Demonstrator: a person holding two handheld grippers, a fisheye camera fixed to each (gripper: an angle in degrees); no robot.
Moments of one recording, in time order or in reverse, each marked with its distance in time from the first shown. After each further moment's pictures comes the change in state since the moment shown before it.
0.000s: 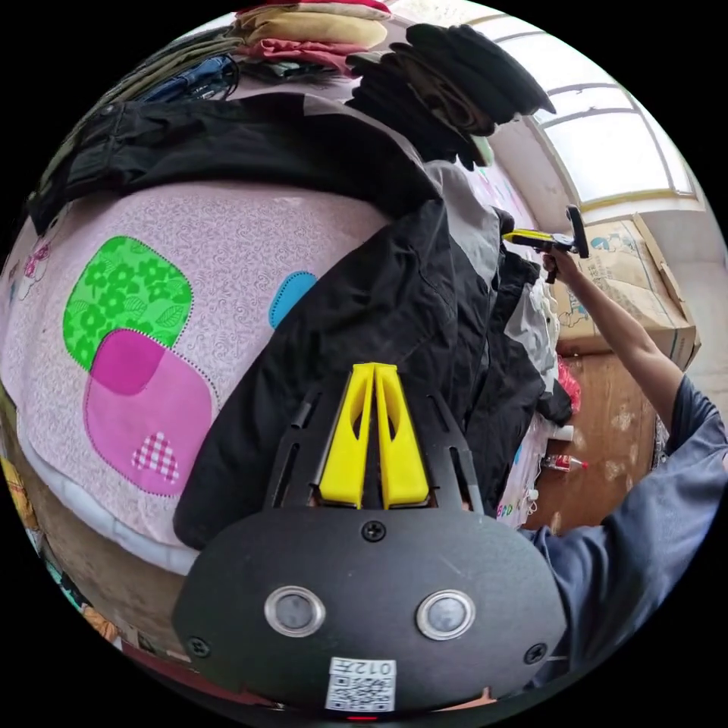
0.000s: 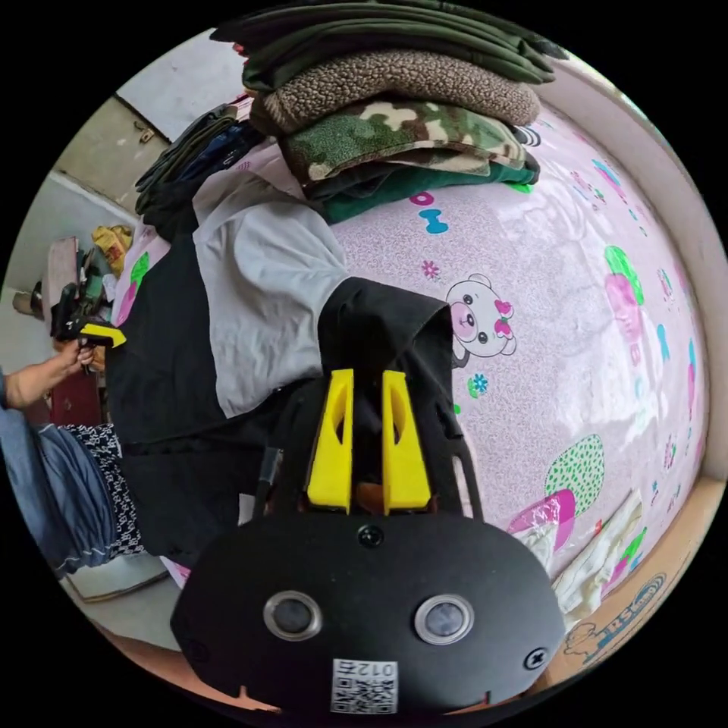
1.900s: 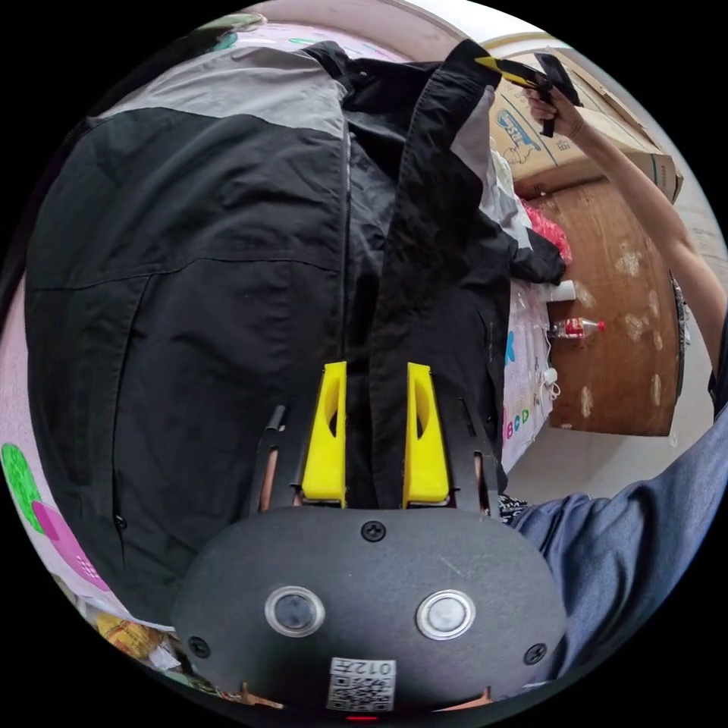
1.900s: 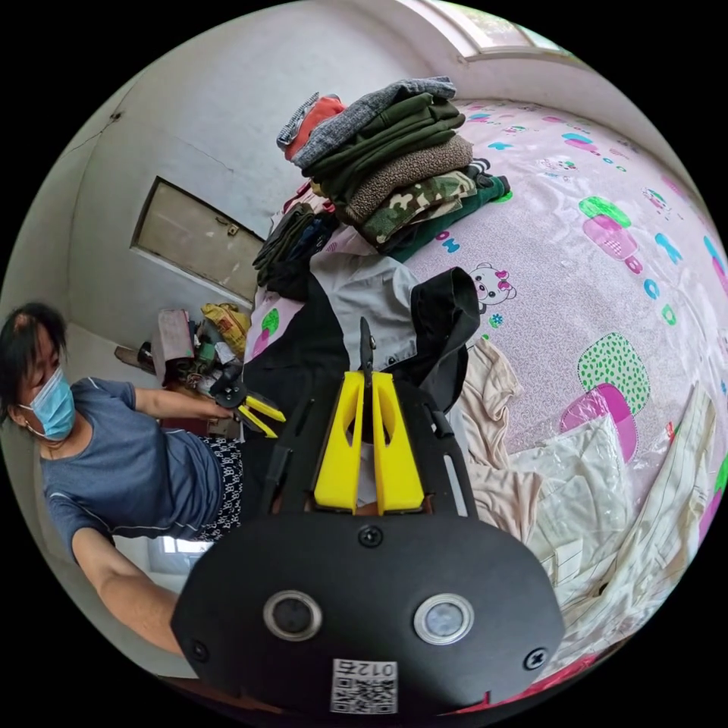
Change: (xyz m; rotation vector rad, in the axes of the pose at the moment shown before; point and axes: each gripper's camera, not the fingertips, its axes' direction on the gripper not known) left arm 0.157 -0.064 0.119 -0.331 0.000 0.460; right arm 0.162 0.214 -0.031 0.283 -0.413 0.112
